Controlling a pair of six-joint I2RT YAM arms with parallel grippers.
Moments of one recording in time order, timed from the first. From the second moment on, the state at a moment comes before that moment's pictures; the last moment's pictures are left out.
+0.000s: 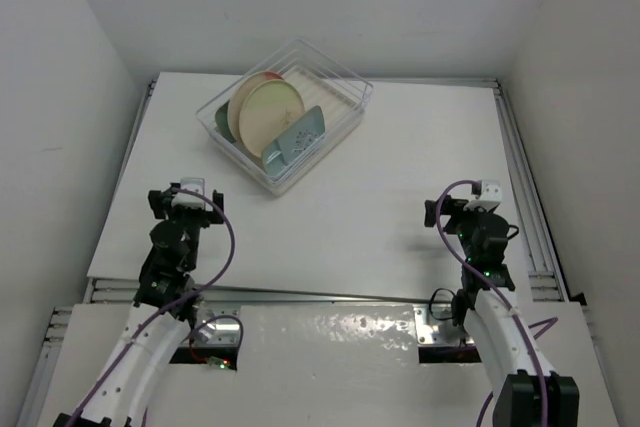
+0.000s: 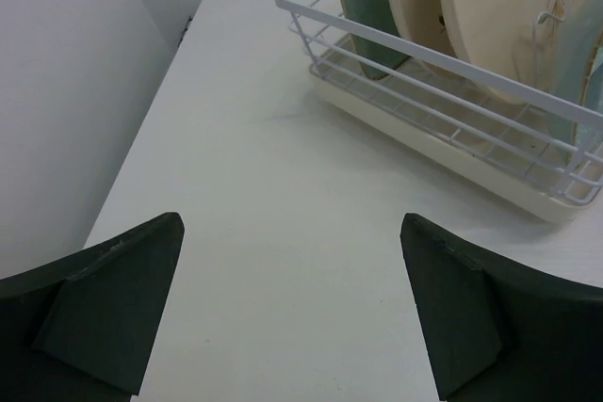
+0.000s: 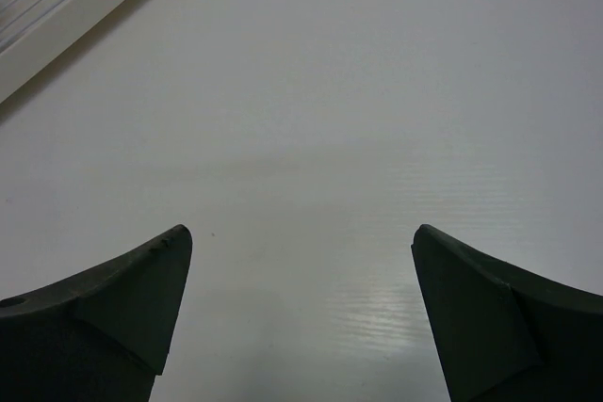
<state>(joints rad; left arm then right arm) -0.23 0.32 0.20 0.01 -0.34 0.19 -0.07 0.59 0.02 0.32 -0.13 0.17</state>
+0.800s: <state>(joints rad) -0.27 1.42 1.50 -0.40 0.22 0.39 -0.07 0.79 0.40 0.09 -0.26 0.21</state>
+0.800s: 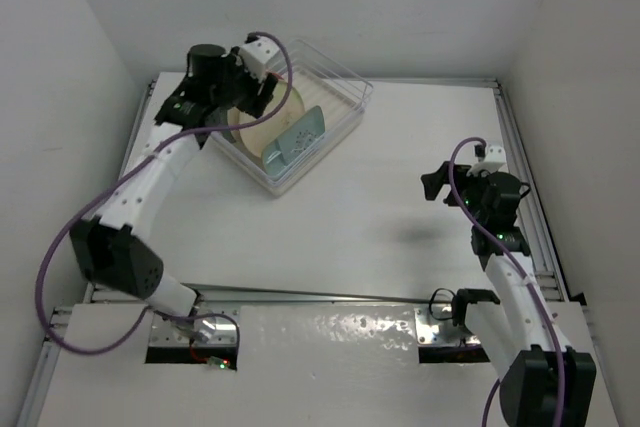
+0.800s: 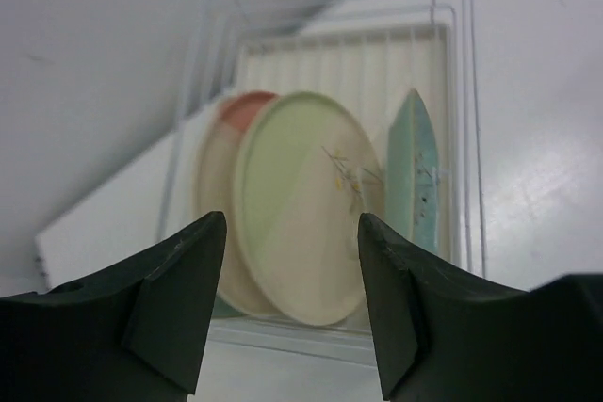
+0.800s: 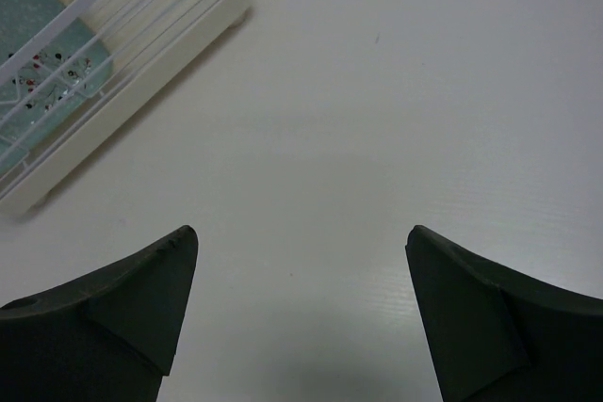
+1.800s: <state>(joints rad) -0.46 1.80 1.42 -0.41 -0.11 0.29 -0.07 0.73 0.36 -0.01 -0.28 0.26</state>
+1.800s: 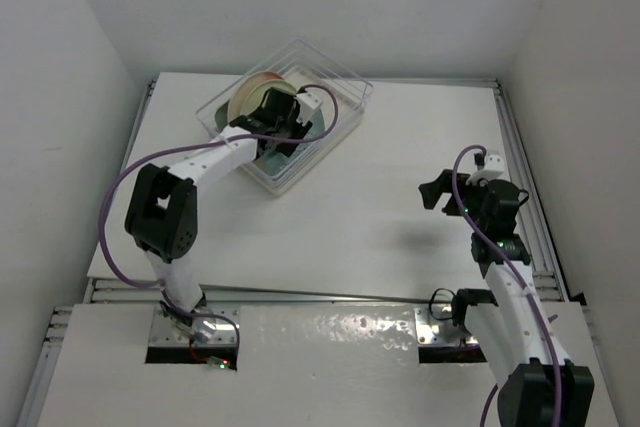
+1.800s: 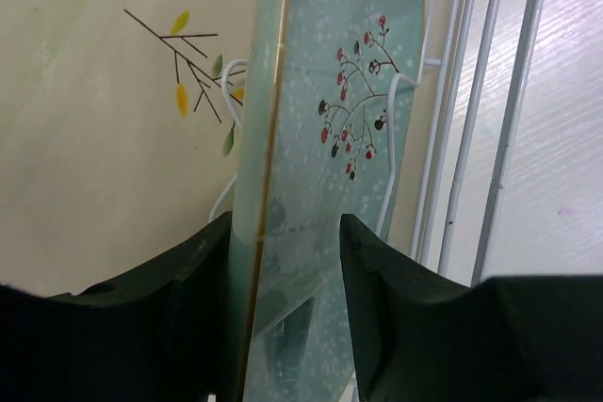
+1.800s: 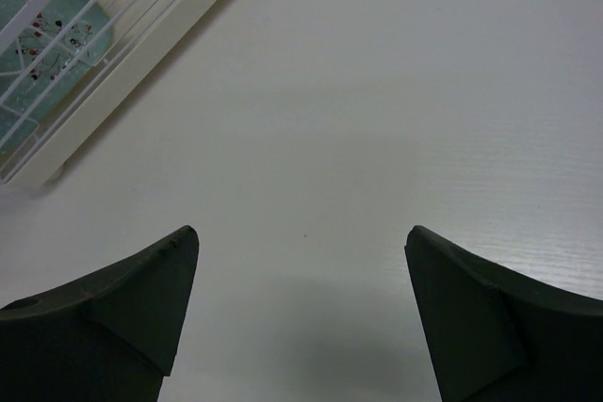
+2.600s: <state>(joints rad) -0.46 1.80 1.58 -0.43 -0.04 0.20 -0.07 0.72 0.35 -0.01 -0.27 0.24</state>
